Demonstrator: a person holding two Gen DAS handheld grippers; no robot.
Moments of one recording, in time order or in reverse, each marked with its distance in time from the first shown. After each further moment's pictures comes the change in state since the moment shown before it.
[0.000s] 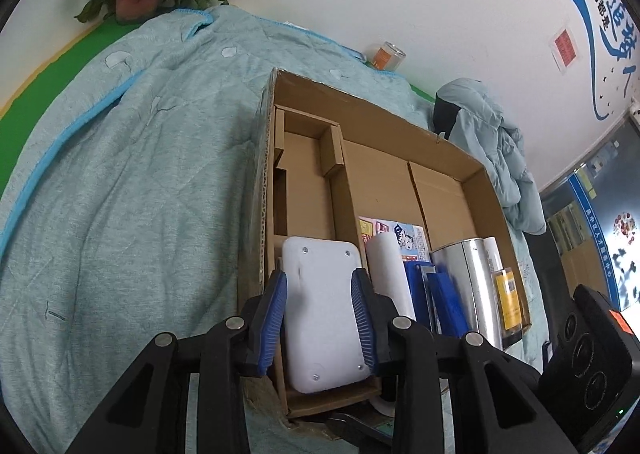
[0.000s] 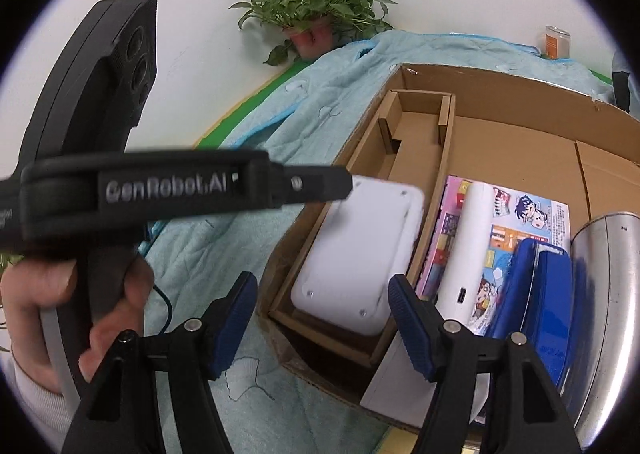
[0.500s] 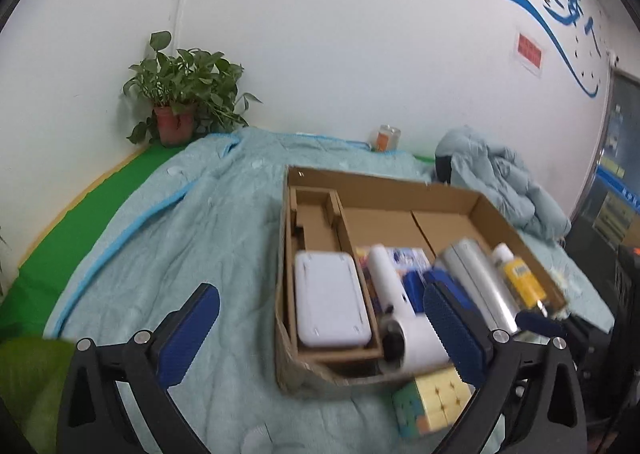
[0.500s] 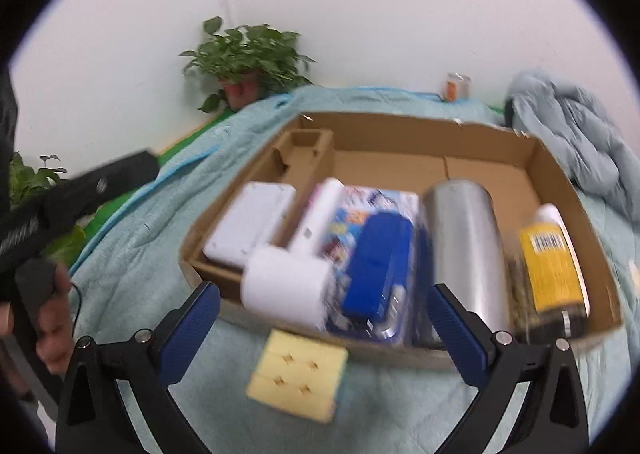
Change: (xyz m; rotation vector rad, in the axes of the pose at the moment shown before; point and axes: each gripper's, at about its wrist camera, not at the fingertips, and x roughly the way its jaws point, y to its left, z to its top) left arm -0.074 -0.071 -0.127 0.207 -0.430 0.224; right arm -0.086 -0.025 -0.074 0.022 -0.212 -0.314
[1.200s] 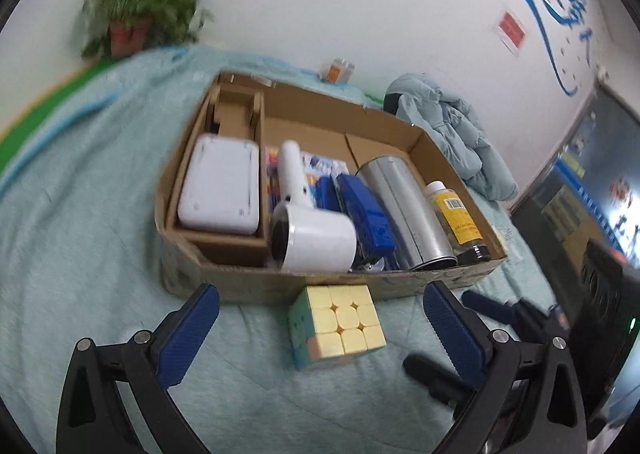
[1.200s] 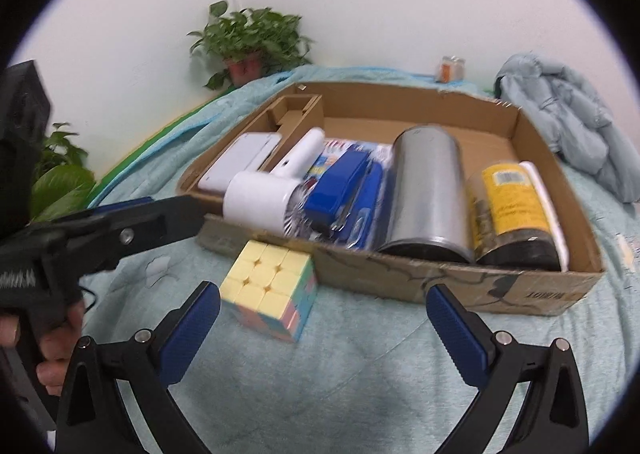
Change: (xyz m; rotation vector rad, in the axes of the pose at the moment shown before) left arm 0.023 -0.051 -0.058 -0.155 0.257 -0.238; right arm -0.015 -0.021 -0.038 -0.043 0.067 0.056
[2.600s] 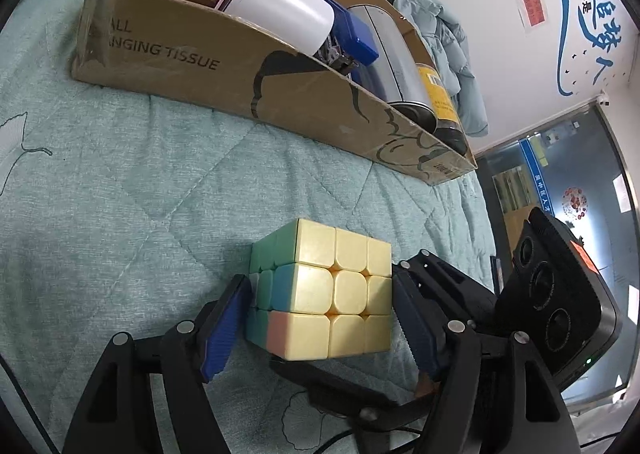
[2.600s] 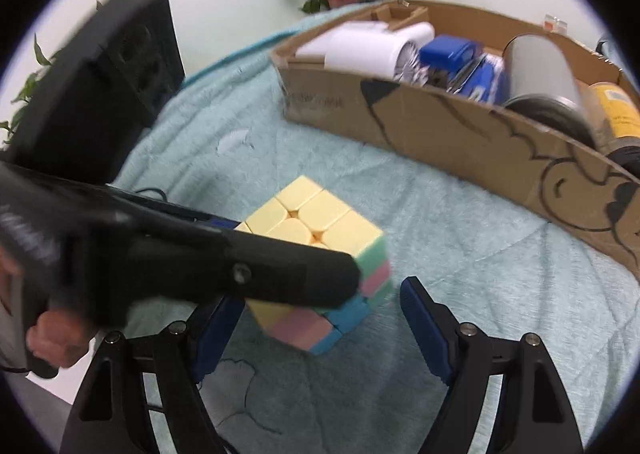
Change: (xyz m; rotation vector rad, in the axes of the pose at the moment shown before) left arm 0.050 -0.011 -0.083 -0.173 0.364 -0.218; right arm 0.030 0.016 -0.062 -0.179 0.213 0.282
